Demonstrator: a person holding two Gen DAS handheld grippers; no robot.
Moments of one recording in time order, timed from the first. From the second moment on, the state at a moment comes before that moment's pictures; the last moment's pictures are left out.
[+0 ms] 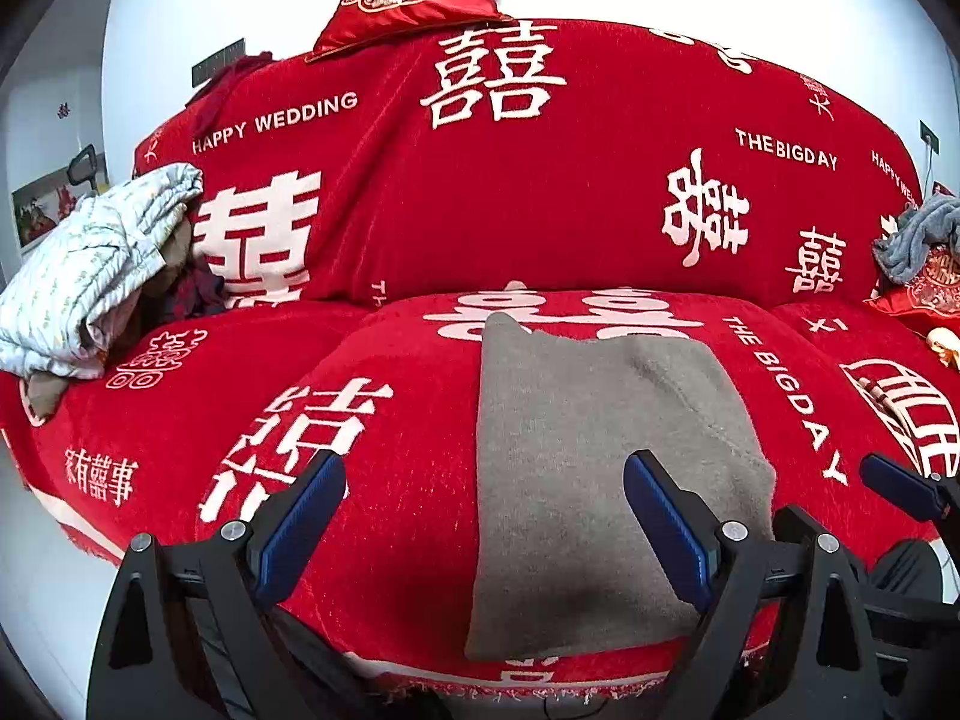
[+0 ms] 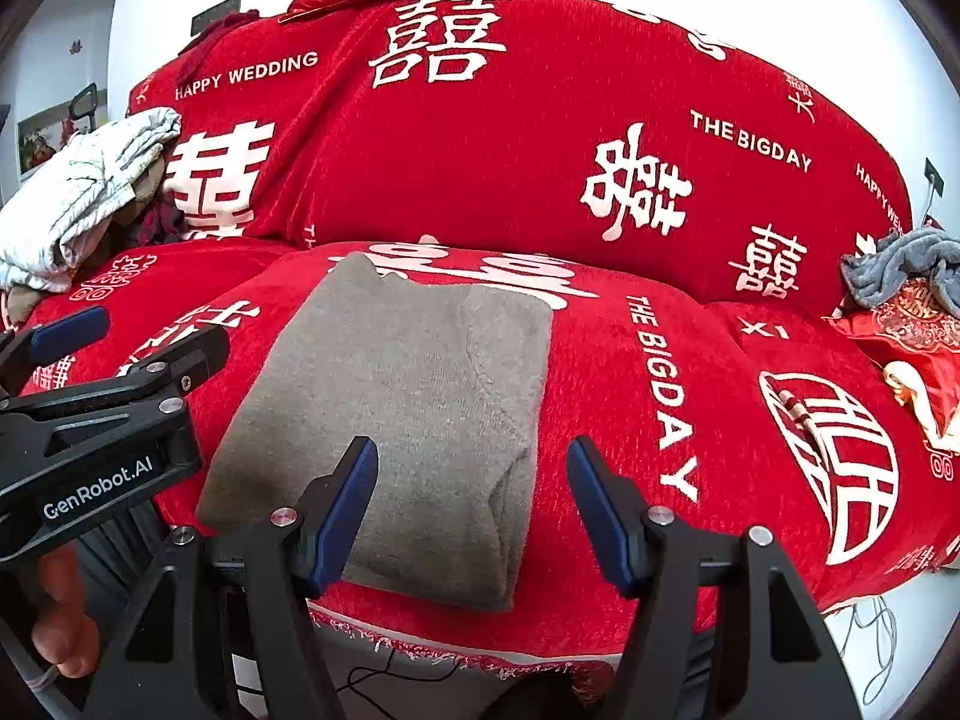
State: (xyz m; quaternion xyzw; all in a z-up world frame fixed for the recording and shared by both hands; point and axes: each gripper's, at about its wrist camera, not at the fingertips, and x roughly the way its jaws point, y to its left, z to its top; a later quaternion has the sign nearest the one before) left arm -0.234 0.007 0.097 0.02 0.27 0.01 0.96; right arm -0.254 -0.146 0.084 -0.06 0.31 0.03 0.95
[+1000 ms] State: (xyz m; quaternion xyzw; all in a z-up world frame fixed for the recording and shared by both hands) left arm -0.239 0.012 0.103 0.01 0.28 0.01 0.96; right arm -0.261 -0.138 0.090 -0.08 0.30 0.03 0.95
